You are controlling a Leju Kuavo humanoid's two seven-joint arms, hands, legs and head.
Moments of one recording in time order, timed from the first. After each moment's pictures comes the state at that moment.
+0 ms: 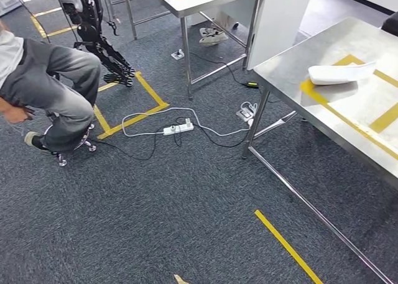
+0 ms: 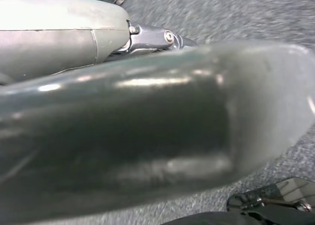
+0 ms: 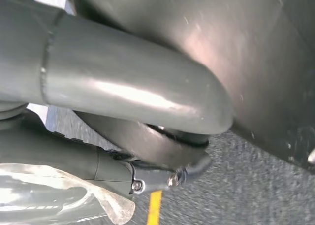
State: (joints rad) left arm 0.01 -0.16 0.36 -0.21 -0.80 0.33 -0.05; right arm -0.06 0.24 -0.64 -0.19 1.48 -0.01 -0.02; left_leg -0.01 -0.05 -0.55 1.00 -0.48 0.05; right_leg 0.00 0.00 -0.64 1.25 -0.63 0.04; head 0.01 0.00
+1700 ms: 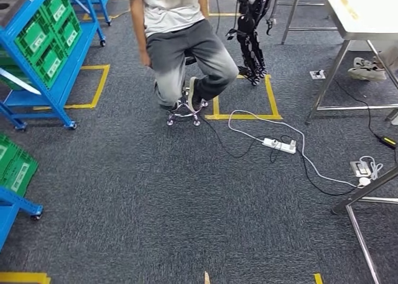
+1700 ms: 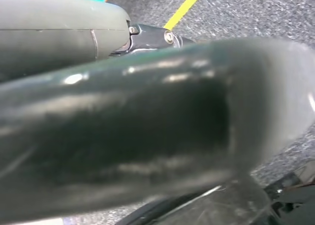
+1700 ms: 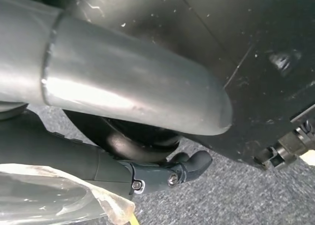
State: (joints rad) left arm 0.01 -0.17 0.37 -0.20 -0.92 0.29 0.02; right arm -0.05 0.25 -0.56 -0.19 1.45 0.01 0.00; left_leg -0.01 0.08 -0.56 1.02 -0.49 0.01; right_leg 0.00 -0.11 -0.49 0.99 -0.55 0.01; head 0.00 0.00
